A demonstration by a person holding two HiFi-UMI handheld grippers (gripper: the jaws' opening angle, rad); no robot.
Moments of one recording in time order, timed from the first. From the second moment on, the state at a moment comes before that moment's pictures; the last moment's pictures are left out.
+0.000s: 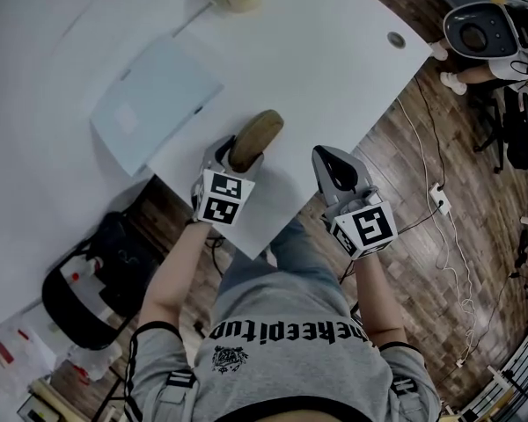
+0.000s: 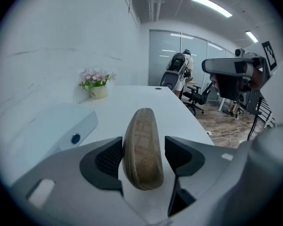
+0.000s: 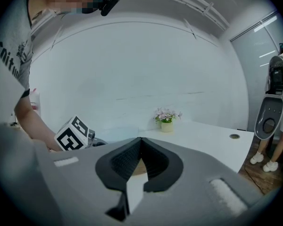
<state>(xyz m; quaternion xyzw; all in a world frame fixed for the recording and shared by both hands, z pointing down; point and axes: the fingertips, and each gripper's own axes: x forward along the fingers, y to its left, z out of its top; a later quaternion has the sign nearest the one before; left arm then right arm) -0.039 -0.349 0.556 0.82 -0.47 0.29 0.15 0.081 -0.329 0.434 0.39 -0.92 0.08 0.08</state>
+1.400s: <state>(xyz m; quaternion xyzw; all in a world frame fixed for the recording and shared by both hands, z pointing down) -0.100 -0.215 0.382 0.86 -0.50 0.08 0.03 0.032 -0.213 0.392 0.42 -0.90 0.01 0.06</state>
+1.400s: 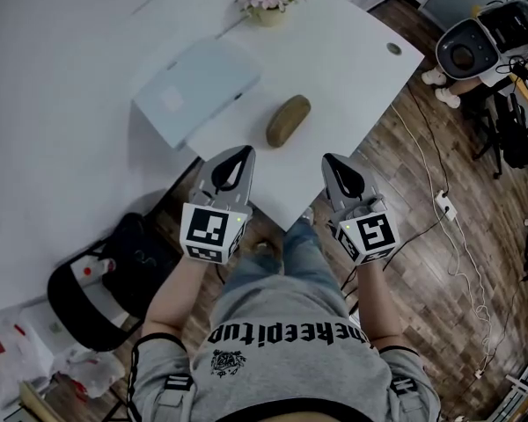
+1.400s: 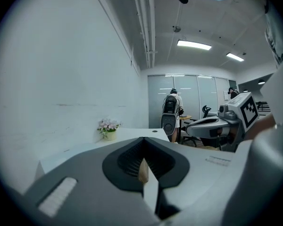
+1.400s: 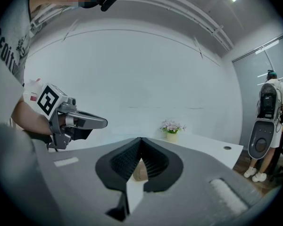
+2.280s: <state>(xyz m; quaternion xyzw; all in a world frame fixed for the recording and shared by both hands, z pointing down) -0.123 -0.134 0.323 0.88 -0.48 0.00 -0.04 0.008 -0.141 0.345 0.44 -0.90 -0.04 0.03</state>
